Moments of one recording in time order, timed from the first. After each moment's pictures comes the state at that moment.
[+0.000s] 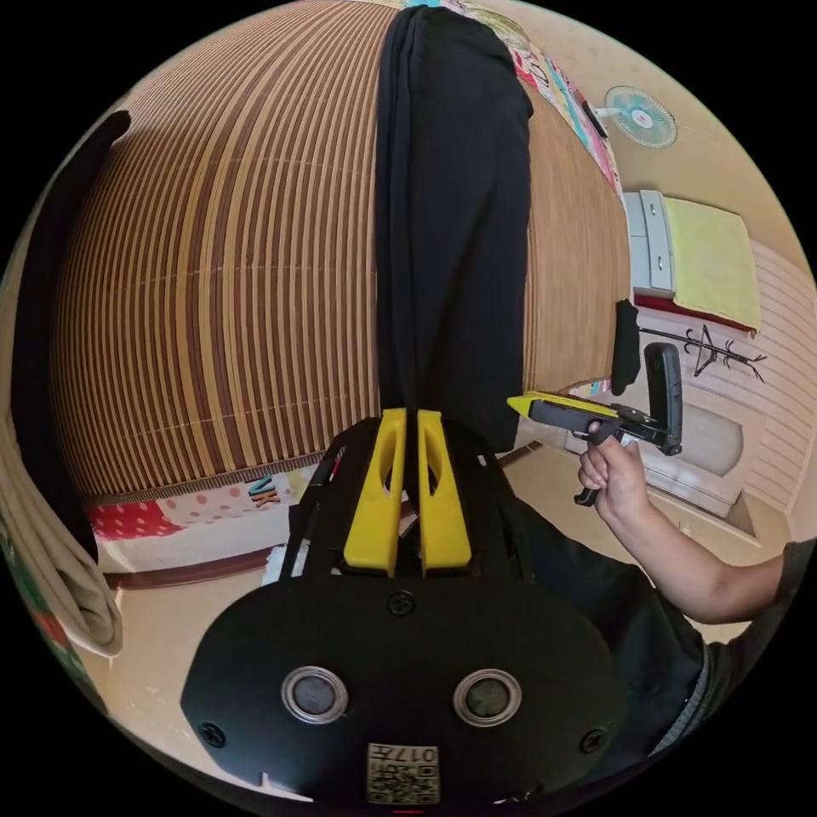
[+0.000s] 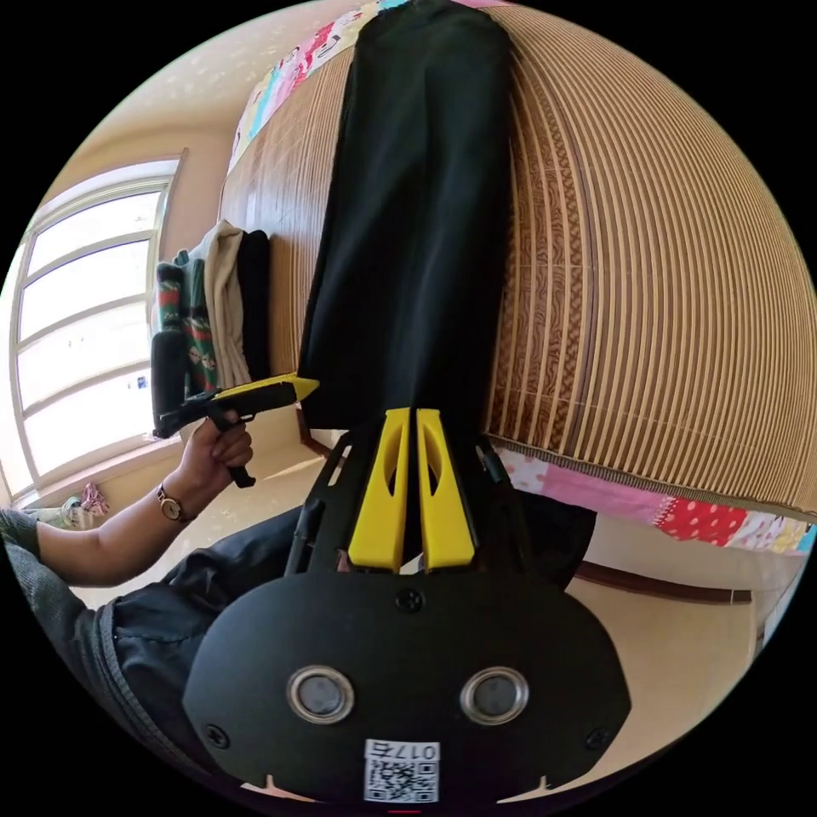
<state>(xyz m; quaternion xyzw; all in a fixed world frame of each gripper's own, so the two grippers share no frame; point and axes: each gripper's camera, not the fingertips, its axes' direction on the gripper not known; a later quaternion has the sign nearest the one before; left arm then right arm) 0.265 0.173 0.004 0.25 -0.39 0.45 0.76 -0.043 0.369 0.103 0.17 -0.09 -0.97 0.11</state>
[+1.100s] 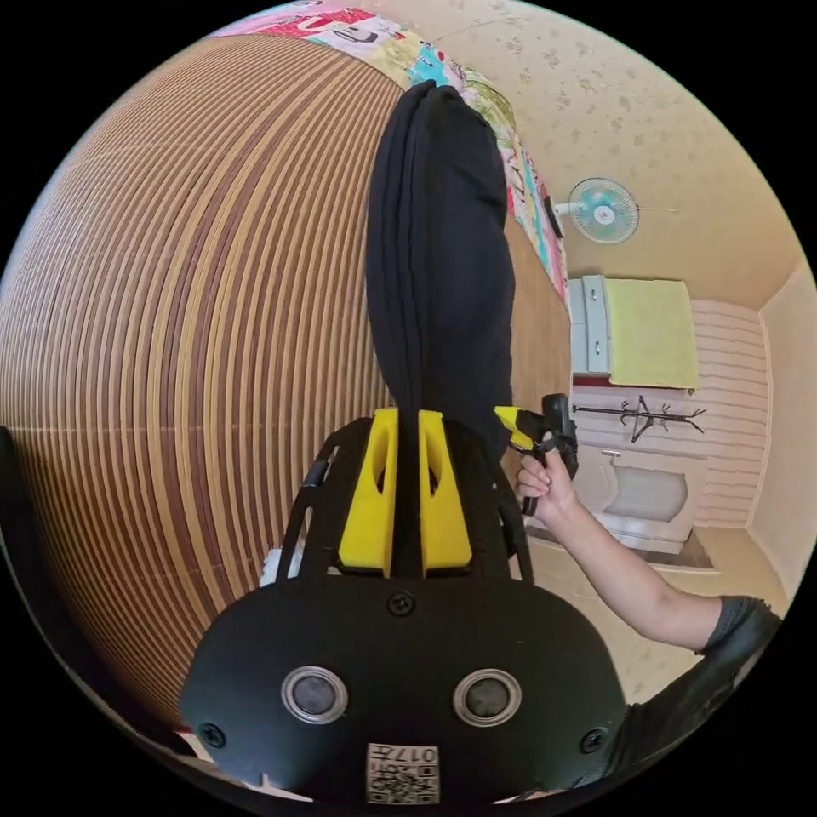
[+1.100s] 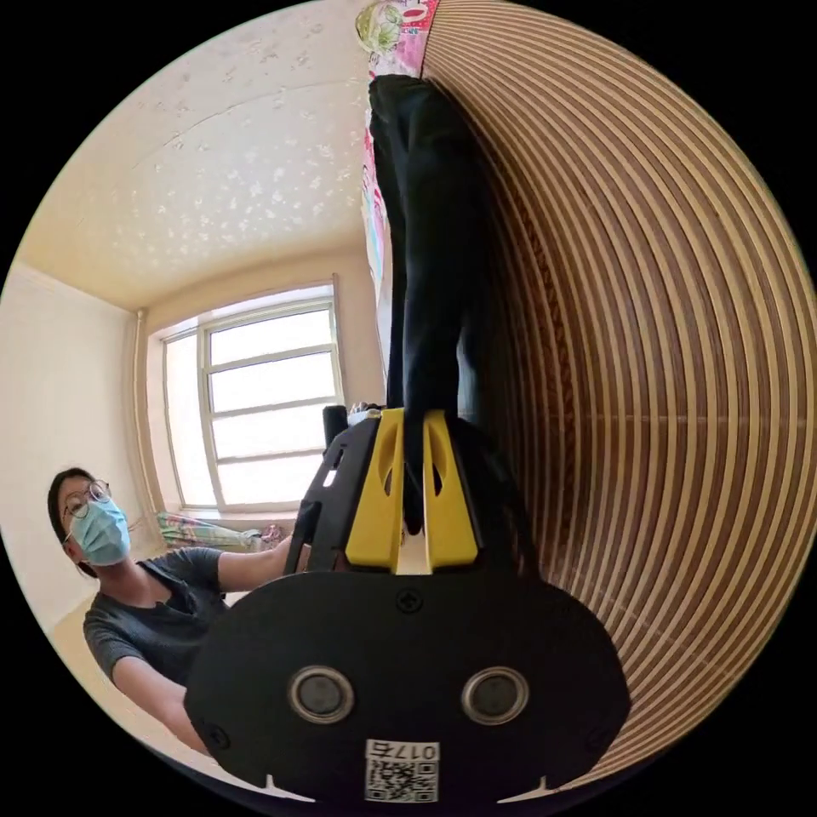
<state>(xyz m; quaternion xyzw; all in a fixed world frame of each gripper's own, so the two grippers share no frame) 0.402 0.123 -0.026 0.29 -0.22 0.52 0.77 -0.136 0.426 -0.083 -0.20 -0.23 -0.95 0.03</state>
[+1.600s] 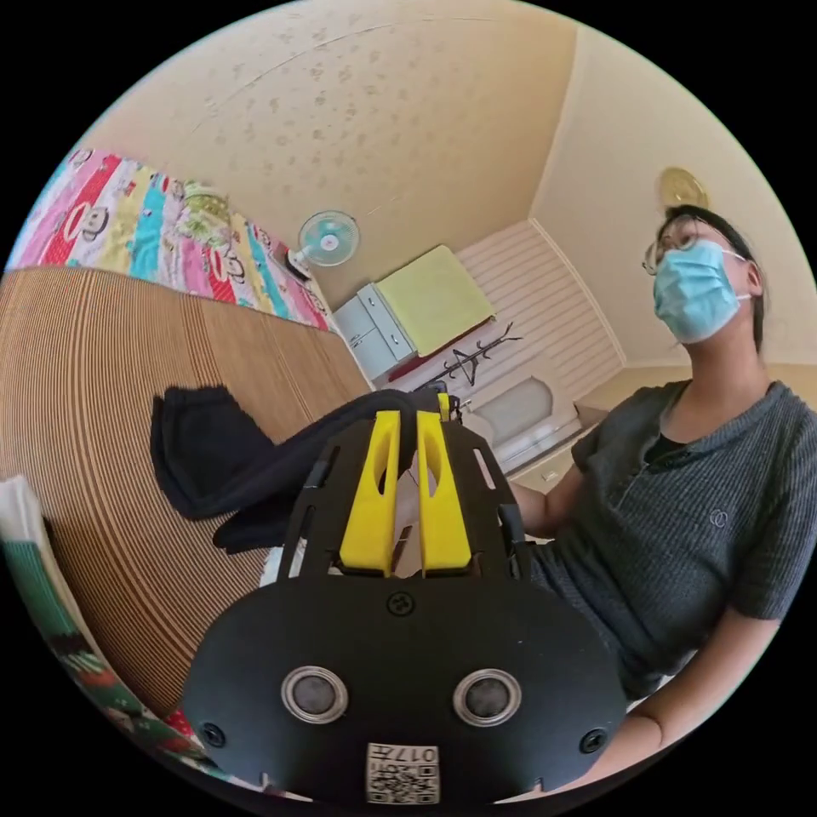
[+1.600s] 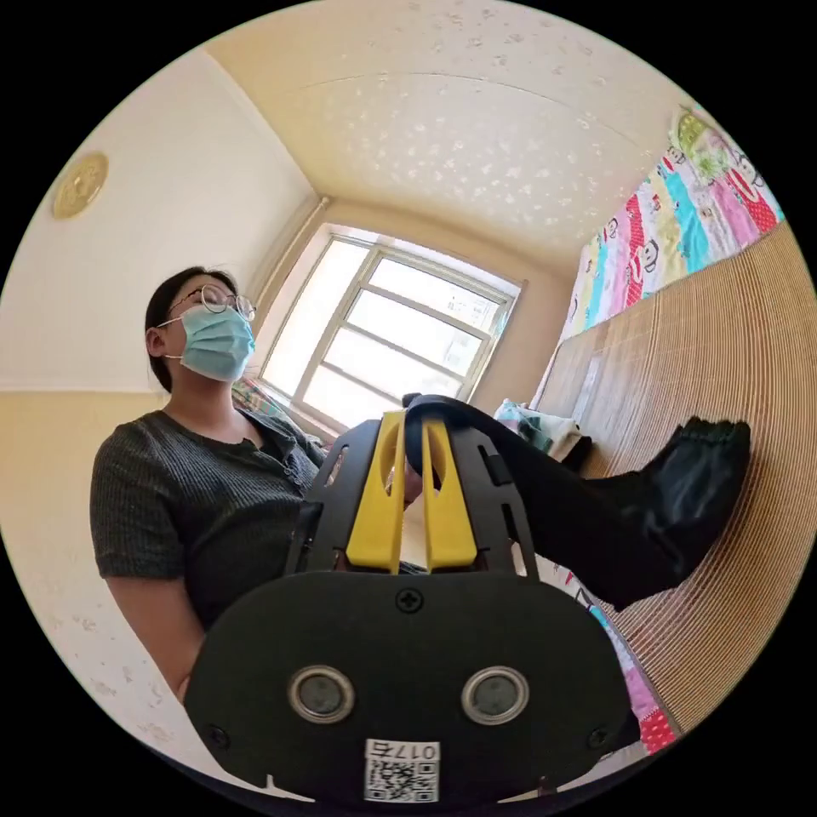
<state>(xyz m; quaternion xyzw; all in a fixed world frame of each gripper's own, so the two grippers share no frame) 0.288 0.481 0.030 0.16 -0.12 0.79 0.57 0.219 0.139 -0.154 -0.21 -0.27 -0.90 -0.28</state>
